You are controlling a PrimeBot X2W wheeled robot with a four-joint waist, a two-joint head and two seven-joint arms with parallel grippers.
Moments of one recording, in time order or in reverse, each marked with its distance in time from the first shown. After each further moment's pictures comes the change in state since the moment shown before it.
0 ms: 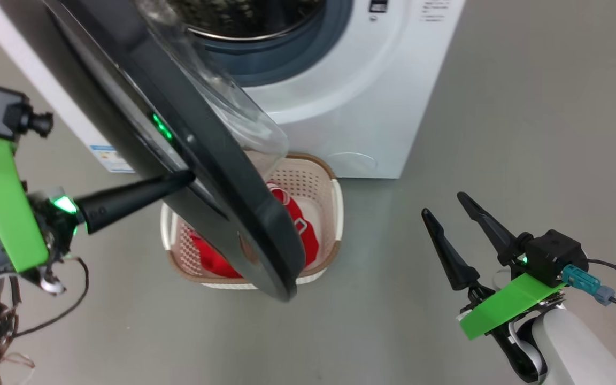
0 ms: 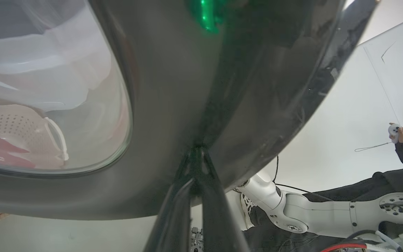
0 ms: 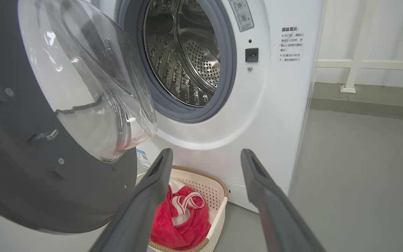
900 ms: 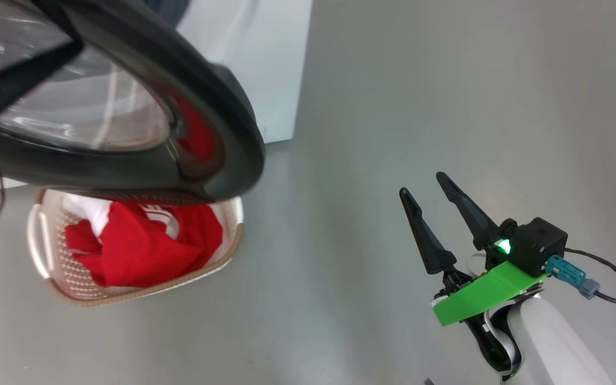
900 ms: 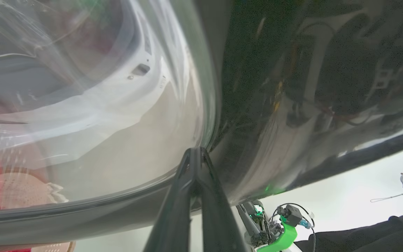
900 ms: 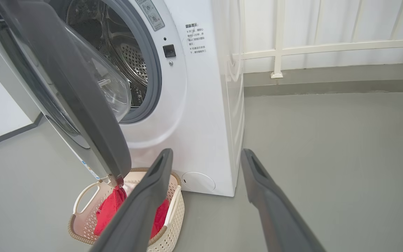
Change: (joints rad) left arm -0.286 0.067 0.020 0.287 0.105 0.000 -0.181; right arm -0.023 0.116 -0.036 -0.039 -0.033 0.000 0.000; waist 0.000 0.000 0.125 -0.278
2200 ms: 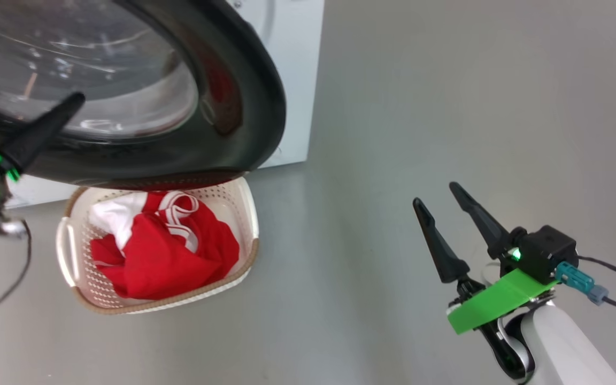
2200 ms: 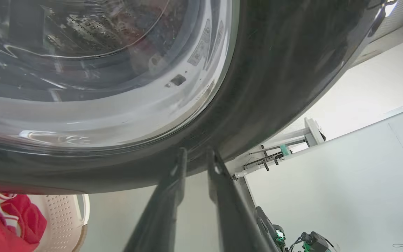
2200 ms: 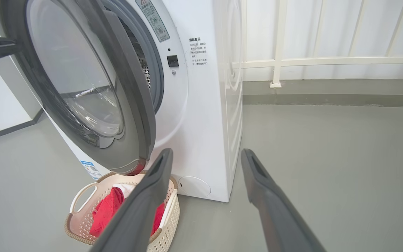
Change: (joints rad) left arm 0.192 0.055 -0.090 0.001 -0.057 0.000 -0.315; right arm 0.021 -0.043 -0.005 0.013 -0.005 0.000 0.000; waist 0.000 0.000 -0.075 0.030
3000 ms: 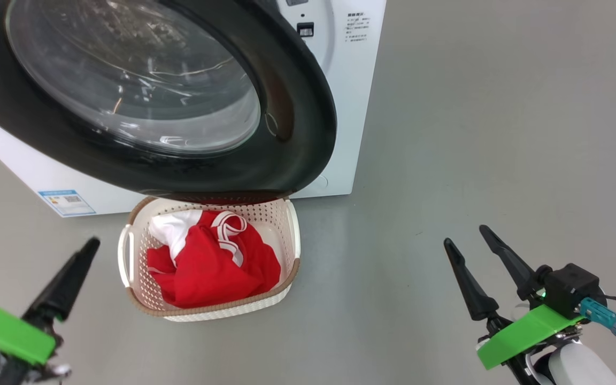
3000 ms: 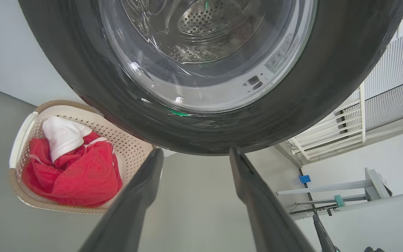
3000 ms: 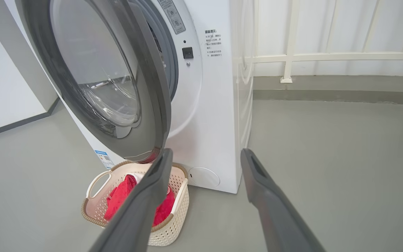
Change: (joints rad) left arm 0.479 0.027 -0.045 -0.122 0.064 0.000 -0.418; right arm 0.125 -0.051 -0.045 0.004 0.015 0.000 0.000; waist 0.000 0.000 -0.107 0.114
